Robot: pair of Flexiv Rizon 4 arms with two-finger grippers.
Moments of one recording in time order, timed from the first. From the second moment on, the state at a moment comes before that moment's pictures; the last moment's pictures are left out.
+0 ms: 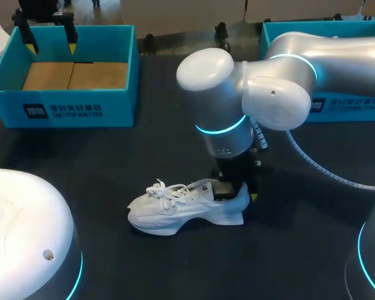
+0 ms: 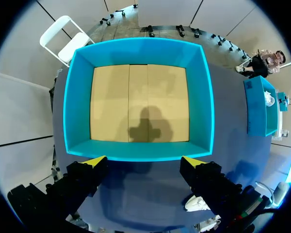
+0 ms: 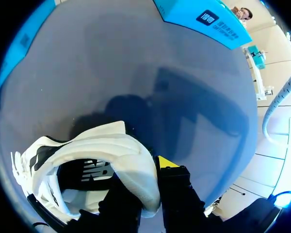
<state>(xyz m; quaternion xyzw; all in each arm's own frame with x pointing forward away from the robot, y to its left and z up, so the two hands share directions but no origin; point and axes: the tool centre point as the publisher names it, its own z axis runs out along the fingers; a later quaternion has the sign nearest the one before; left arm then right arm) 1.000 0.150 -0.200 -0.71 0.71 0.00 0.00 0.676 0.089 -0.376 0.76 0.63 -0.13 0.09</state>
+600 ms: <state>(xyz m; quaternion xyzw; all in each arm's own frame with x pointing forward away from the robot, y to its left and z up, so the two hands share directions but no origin) 1.000 0.150 -0.200 -0.71 0.71 0.00 0.00 0.677 0.106 -0.362 0.77 0.63 -0.10 0.07</state>
